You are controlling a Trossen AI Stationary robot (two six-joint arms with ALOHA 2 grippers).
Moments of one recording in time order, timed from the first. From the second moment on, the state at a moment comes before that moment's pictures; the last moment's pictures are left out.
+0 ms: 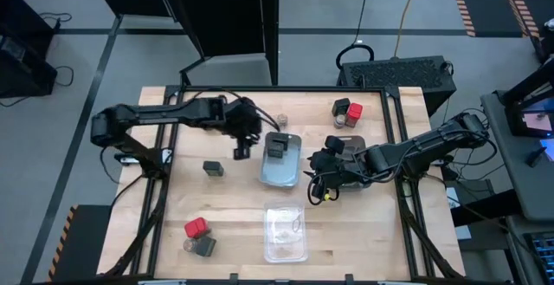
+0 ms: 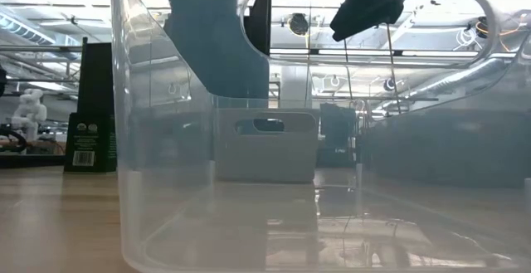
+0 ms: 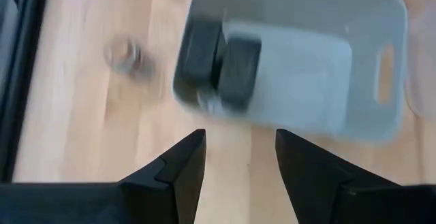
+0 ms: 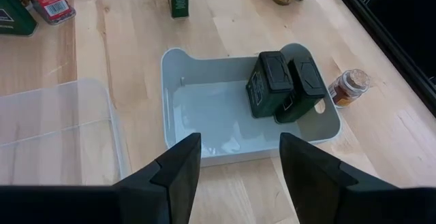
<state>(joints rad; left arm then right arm) 0.22 1.47 1.24 -0.78 0.05 0.18 0.31 1.40 1.11 -0.55 0.50 0.43</state>
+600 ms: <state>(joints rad) 0.31 1.04 1.00 -0.71 -0.10 0.19 0.05 1.42 1.11 -0.61 0.62 0.46</state>
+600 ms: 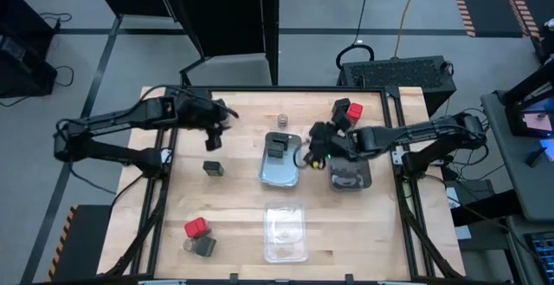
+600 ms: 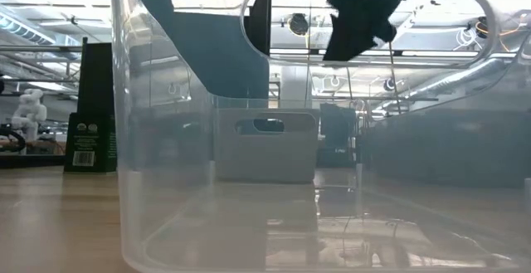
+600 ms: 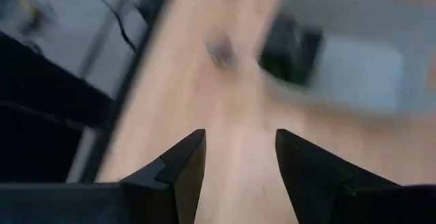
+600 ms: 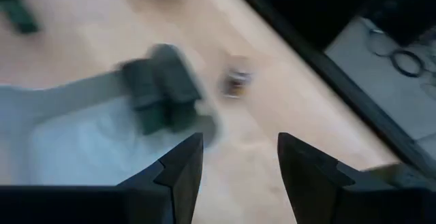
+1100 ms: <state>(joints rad) 0.44 1.09 0.89 -0.50 0.18 0.24 -0.42 1.44 1.19 -0.75 0.21 -0.13</state>
